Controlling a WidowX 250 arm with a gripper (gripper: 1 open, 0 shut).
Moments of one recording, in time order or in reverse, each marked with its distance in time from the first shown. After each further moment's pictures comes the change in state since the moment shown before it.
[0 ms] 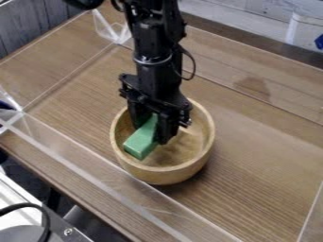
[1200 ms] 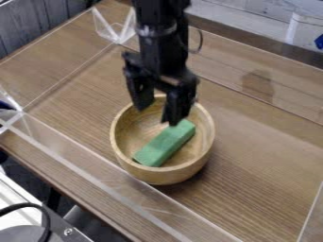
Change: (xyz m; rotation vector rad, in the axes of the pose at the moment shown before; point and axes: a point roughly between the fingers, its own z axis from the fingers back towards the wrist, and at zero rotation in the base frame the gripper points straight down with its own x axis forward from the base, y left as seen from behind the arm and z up) arm 0.003 -0.006 0.042 -0.023 -0.045 -0.004
